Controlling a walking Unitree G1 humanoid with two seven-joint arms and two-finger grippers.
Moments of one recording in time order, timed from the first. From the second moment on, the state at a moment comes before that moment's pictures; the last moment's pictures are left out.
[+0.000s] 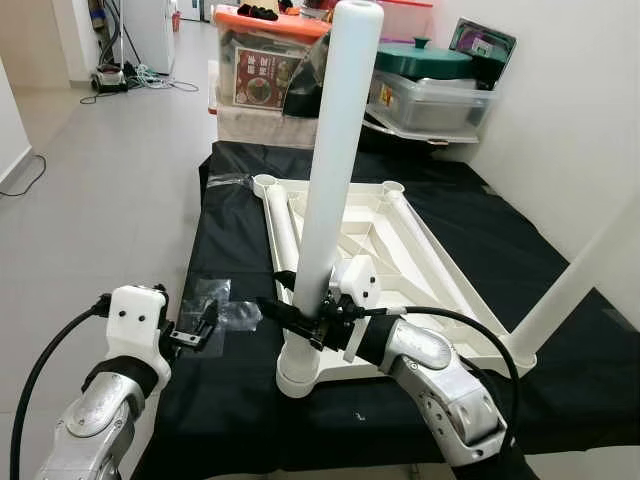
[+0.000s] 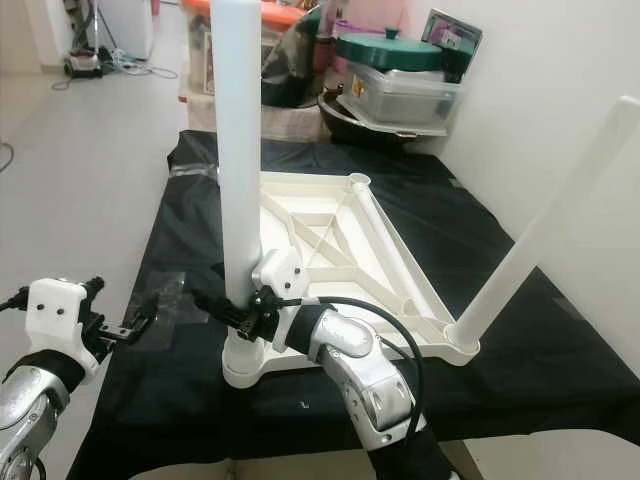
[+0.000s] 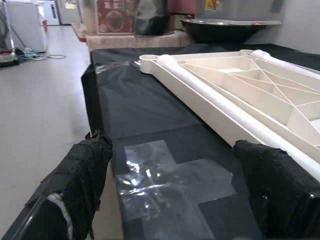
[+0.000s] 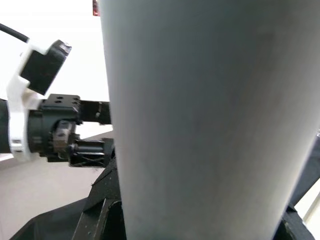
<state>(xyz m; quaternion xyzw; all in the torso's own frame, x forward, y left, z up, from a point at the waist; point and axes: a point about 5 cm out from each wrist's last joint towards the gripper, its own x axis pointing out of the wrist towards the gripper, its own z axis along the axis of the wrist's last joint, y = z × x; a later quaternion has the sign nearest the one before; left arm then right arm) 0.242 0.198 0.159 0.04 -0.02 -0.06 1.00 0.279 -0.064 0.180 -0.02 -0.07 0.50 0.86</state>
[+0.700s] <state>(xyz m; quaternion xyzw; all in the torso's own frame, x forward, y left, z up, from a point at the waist) 0.244 0.197 0.163 0.04 -0.03 -0.06 1.00 0.297 -0.069 0.171 0.08 -0.03 0.38 0.92</state>
